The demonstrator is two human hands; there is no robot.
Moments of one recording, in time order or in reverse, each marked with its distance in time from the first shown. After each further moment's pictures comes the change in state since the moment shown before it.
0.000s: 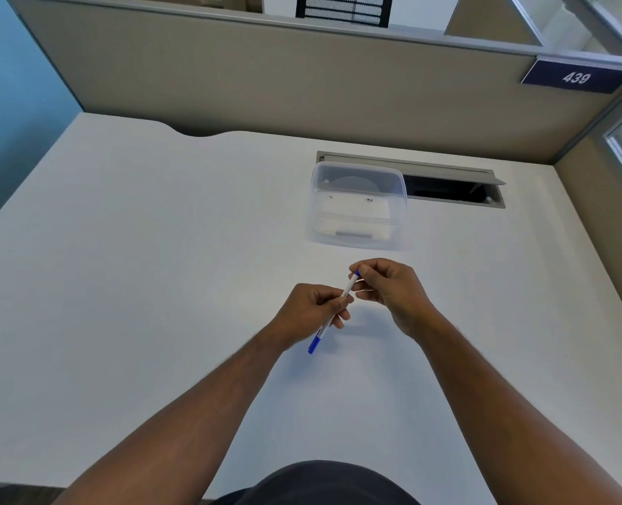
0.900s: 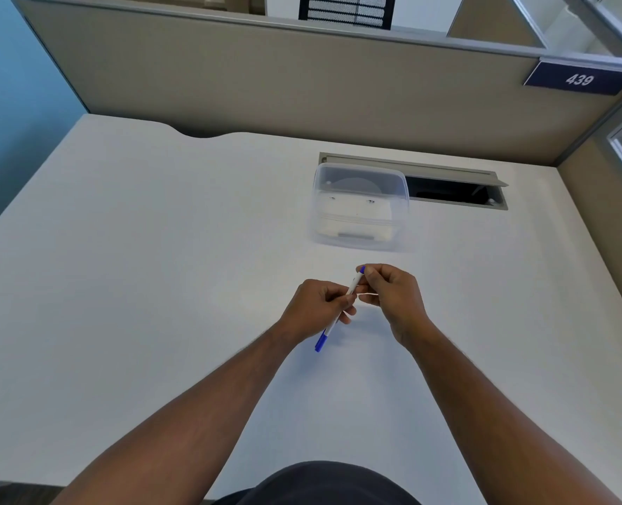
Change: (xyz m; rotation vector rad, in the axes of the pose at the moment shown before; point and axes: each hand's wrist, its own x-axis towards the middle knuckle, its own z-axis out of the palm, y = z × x) left_hand 0.011 0.003 0.007 0.164 0.058 -0.012; right_hand -0.001 0.014 0.011 0.001 0.181 0.019
